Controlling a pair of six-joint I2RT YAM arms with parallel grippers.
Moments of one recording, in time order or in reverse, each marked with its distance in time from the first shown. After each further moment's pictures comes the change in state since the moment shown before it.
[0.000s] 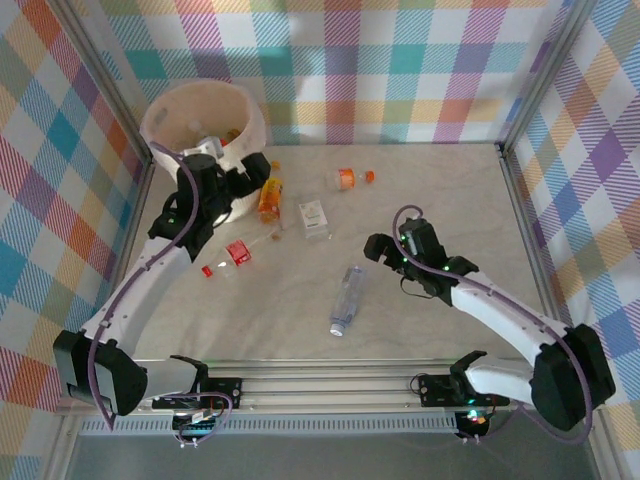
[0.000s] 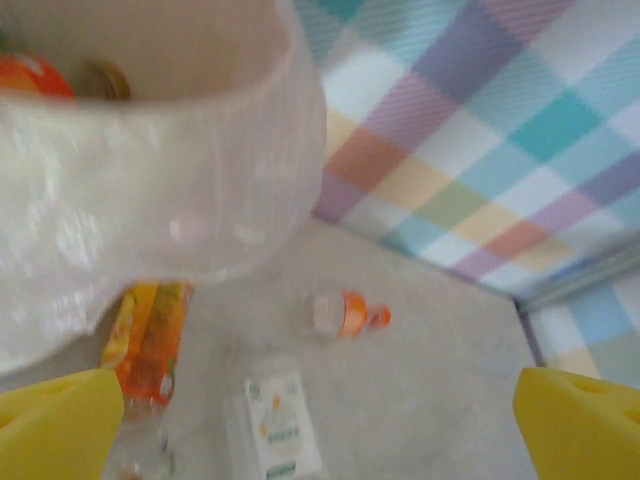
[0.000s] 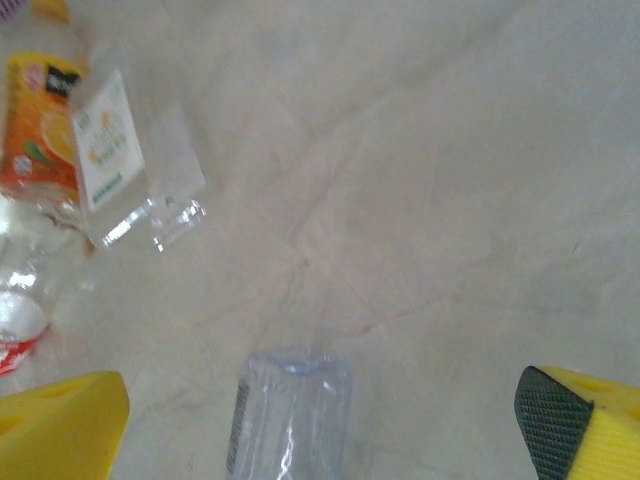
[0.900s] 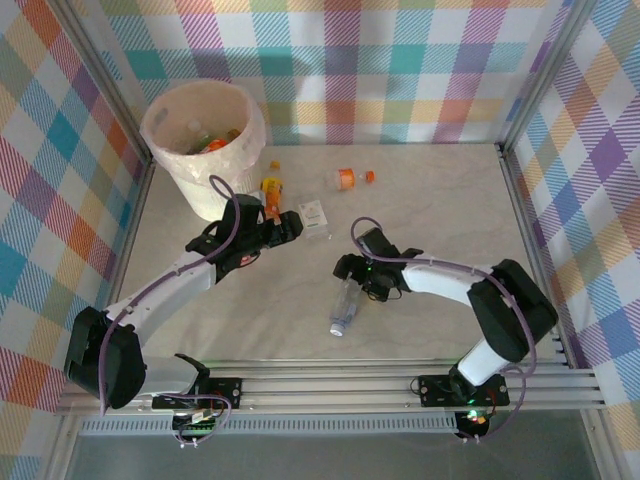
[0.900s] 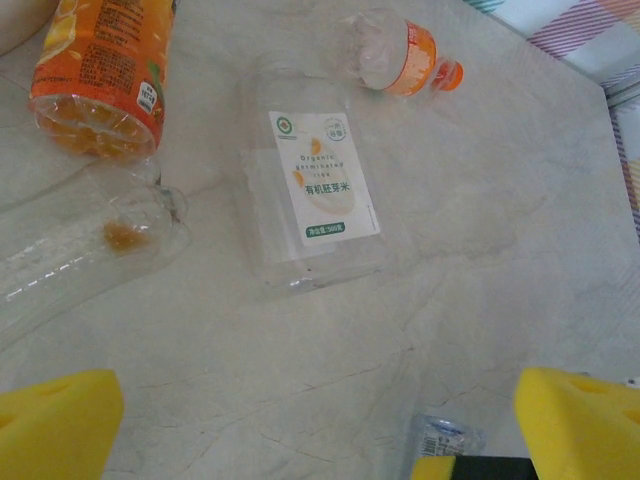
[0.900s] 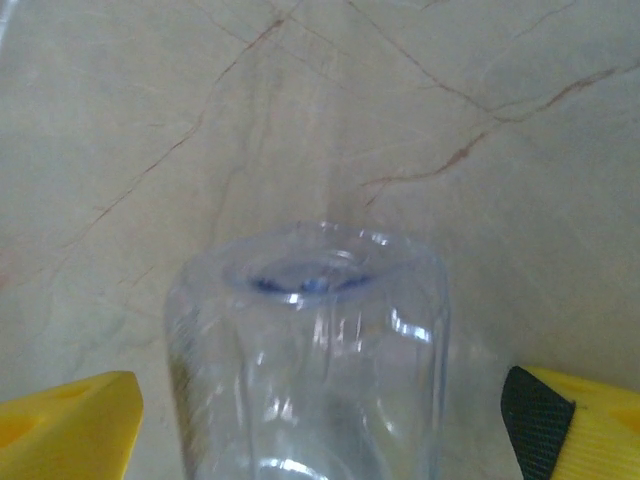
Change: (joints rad) left arm -0.169 0.045 -0.224 -0.044 0.026 -0.050; right arm 0.139 0.419 0.111 0.026 -0.135 0.237
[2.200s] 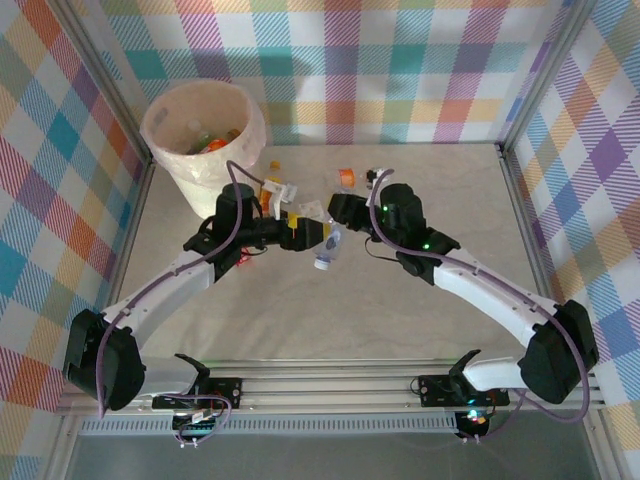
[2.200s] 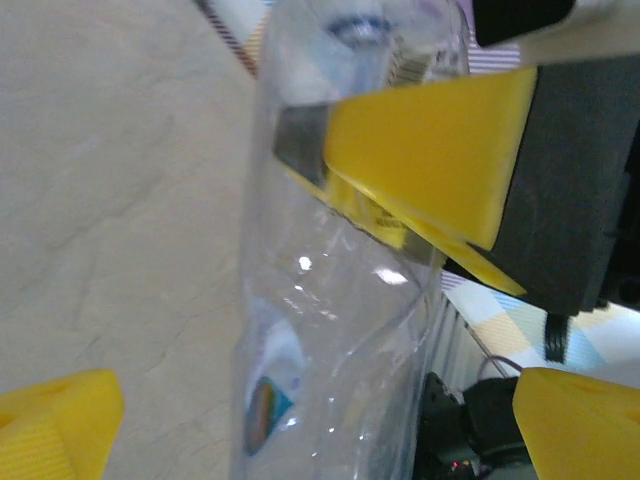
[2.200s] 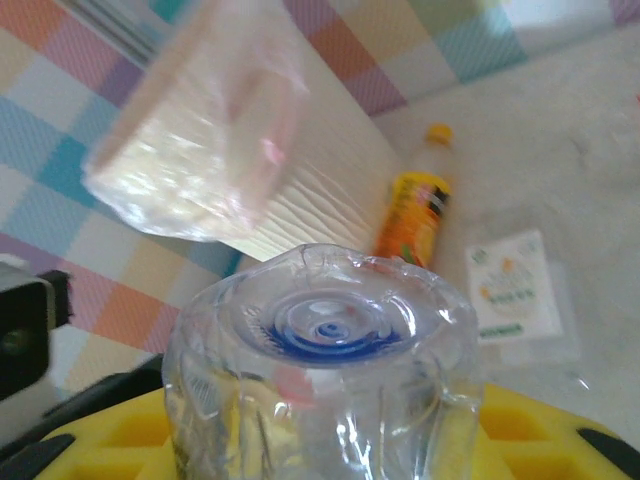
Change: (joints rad) left arm 0.000 -0.006 0.040 0.265 0.720 0.220; right arm -0.001 -0.293 0.190 0.341 0.016 -0.345
